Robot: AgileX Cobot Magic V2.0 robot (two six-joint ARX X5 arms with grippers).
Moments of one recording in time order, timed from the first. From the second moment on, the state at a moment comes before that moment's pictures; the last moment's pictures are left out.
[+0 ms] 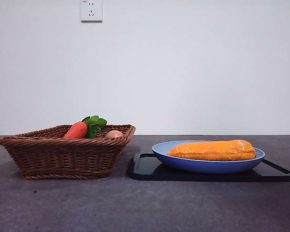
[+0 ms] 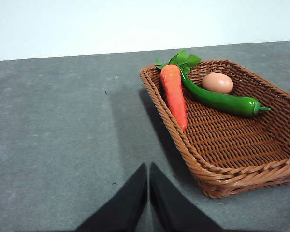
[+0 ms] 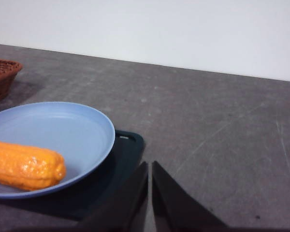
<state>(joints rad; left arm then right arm) 0.03 0.00 0.03 -0.18 0.22 0.06 -0.05 0.00 0.02 -0.11 -0.23 -0.06</state>
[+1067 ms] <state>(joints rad) 0.03 0.00 0.03 -0.18 0.22 0.06 -0.05 0.01 0.02 -0.15 -0.23 -0.05</state>
